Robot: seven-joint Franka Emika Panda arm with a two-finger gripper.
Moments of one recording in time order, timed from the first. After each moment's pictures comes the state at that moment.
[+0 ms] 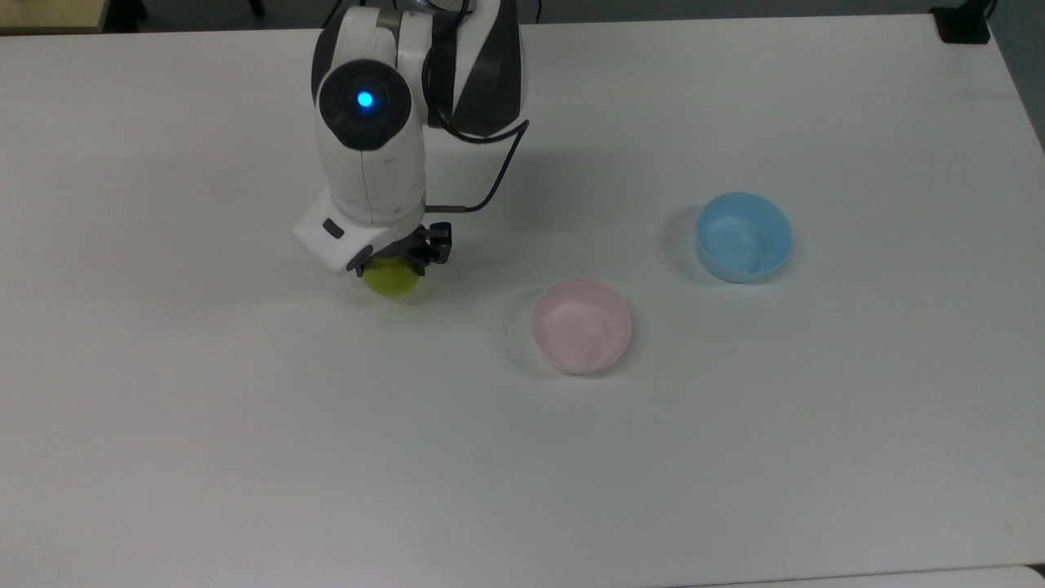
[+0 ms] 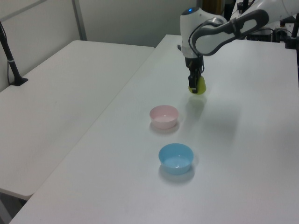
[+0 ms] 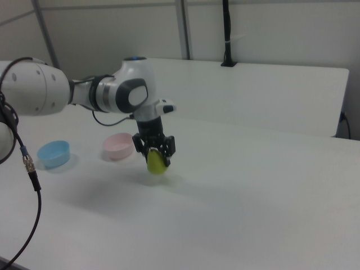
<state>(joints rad) 0.11 0.49 -0.16 -1.59 -0.04 2.01 -0.11</state>
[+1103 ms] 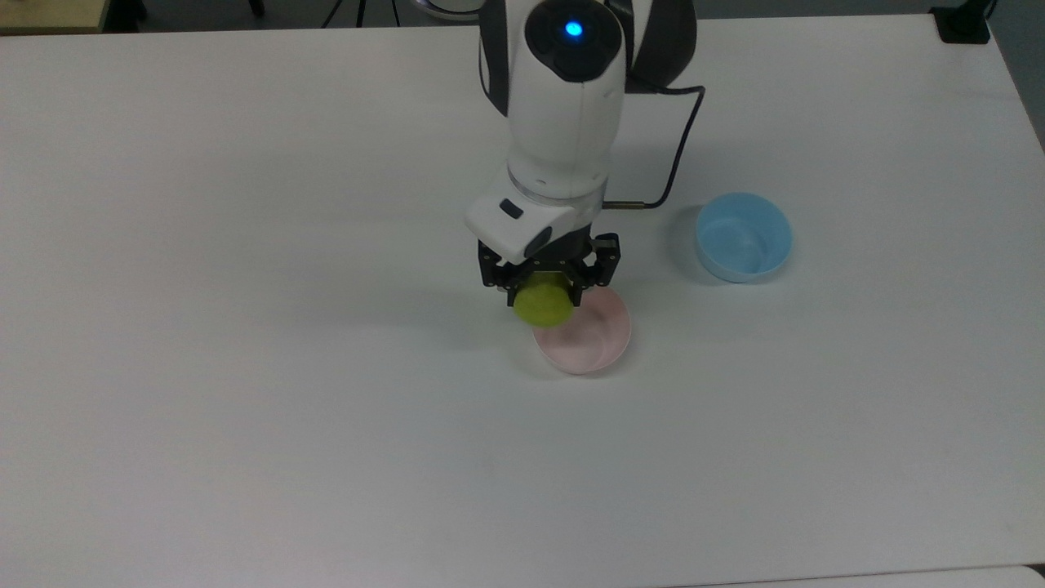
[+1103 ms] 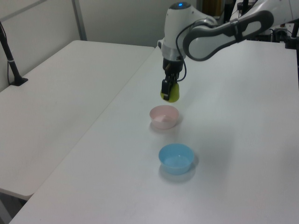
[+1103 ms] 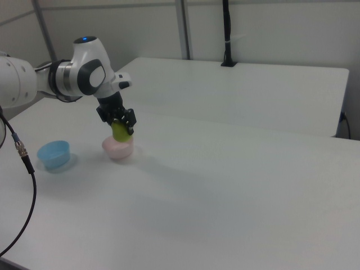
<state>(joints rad) 0.34 0.52 -0.16 -1.46 0.02 2.12 0.15</state>
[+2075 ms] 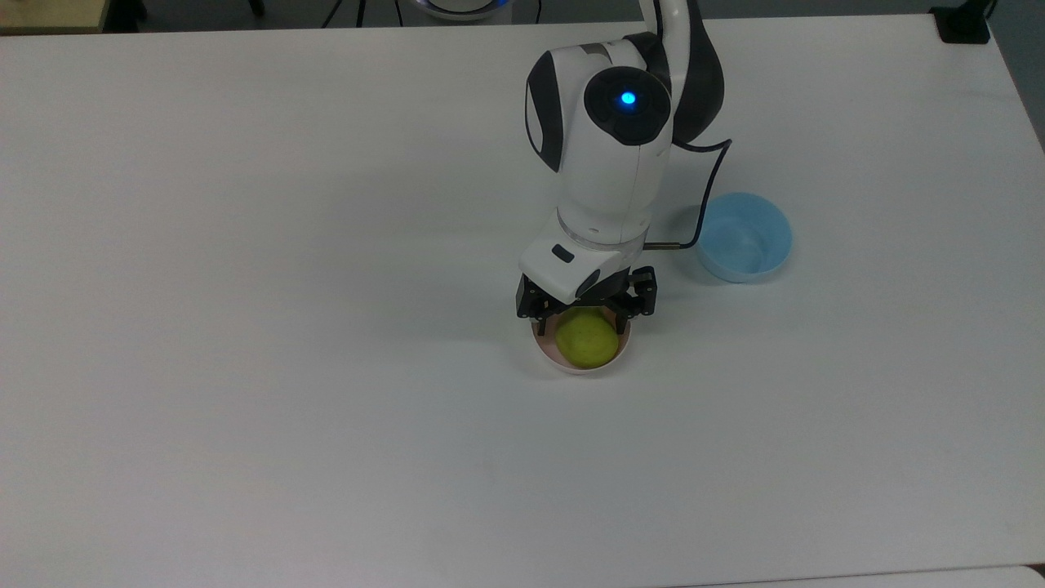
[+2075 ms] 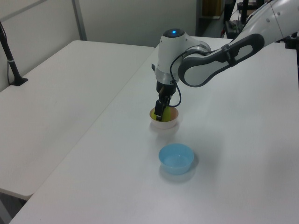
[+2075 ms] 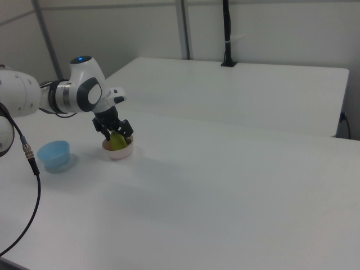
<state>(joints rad) 0.40 0.63 -0.16 -1.45 0.02 2.24 0.19</state>
